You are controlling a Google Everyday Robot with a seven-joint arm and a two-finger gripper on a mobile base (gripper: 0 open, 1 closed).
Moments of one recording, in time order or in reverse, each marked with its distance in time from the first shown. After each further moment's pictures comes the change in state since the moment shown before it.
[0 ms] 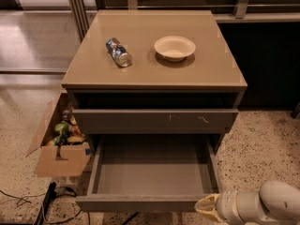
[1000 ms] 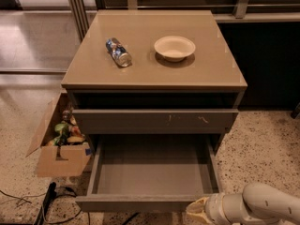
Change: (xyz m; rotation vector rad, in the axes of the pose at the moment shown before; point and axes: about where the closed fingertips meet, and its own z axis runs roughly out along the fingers) arm 0.015 0.004 0.049 -0.028 0.031 0.054
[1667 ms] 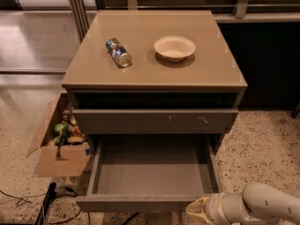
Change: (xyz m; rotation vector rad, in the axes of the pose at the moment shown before) arm 0.000 0.000 0.000 0.000 0.000 0.000
